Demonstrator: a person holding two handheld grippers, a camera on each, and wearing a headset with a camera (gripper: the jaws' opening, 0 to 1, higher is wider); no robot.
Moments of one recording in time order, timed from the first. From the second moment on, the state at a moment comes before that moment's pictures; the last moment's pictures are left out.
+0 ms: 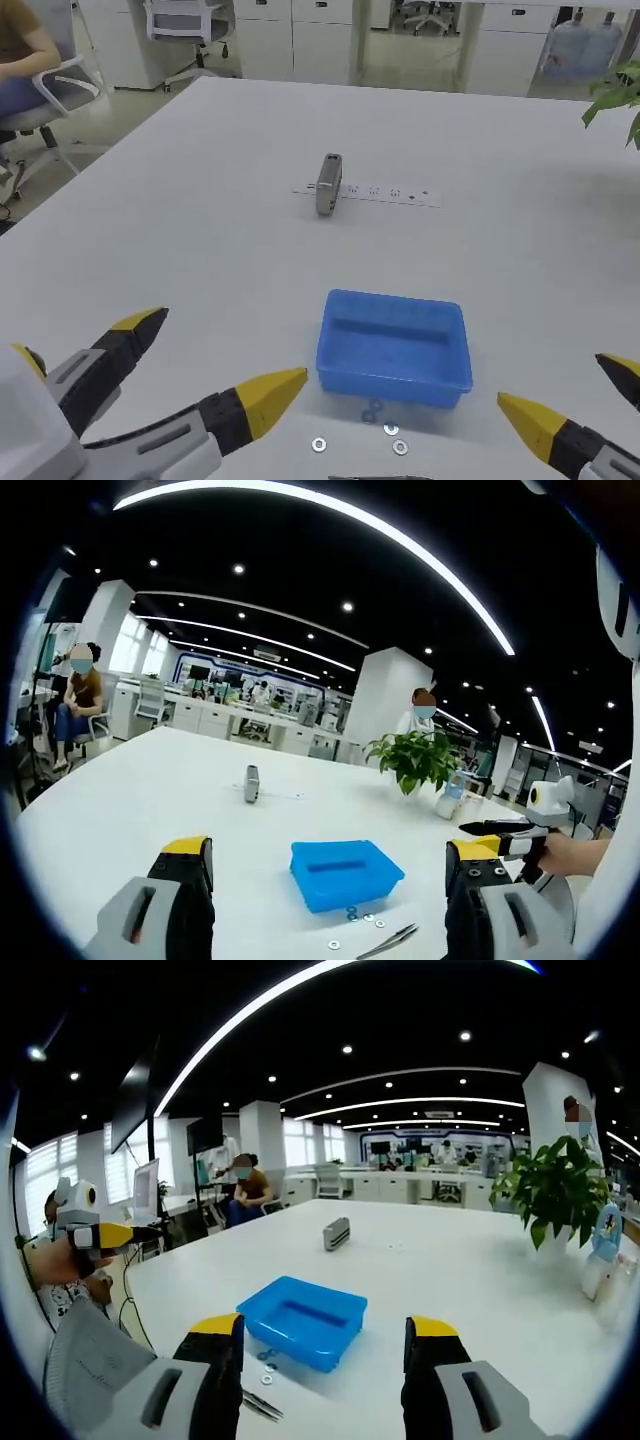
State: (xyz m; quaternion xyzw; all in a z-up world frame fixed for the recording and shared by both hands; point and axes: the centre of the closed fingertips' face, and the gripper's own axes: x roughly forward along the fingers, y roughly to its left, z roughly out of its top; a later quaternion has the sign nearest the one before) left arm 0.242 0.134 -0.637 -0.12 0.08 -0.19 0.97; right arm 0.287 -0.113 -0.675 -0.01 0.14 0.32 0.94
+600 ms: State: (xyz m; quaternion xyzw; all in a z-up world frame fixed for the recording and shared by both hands) left arm 0.245 0.115 -0.665 -0.09 0.14 -0.23 0.96; right arm 0.288 -0.112 -0.694 -0.06 0.17 0.33 0.93
